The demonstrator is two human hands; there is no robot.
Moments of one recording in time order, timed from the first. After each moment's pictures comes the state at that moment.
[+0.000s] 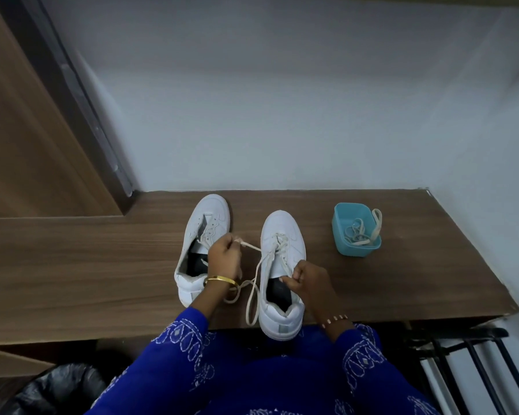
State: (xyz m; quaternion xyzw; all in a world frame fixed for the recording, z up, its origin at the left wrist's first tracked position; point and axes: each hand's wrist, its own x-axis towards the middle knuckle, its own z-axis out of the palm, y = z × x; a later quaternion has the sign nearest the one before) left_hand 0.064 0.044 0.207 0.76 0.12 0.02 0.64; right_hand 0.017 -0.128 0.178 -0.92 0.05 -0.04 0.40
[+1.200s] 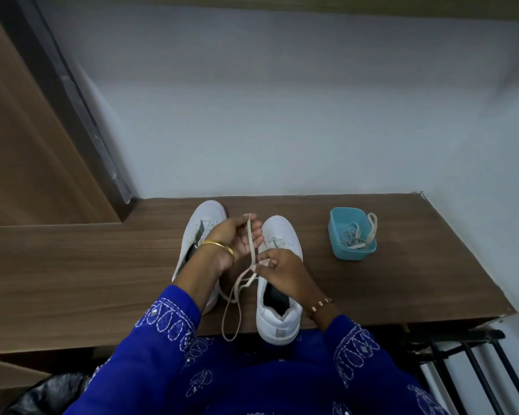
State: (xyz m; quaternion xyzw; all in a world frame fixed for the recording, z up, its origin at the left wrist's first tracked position) left_hand 0.083 0.038 0.283 0.47 0.18 -0.25 0.83; right_hand 0.023 -0.086 0.249 -0.88 -0.01 0.08 0.48
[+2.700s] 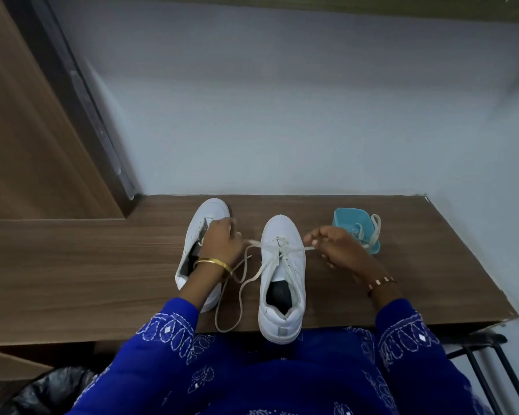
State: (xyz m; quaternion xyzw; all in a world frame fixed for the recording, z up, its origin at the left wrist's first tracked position) left_hand 0.074 0.056 0.256 0.90 0.02 0.01 0.44; right_hand 0.033 -0.159 0.295 -0.88 0.06 0.10 0.46
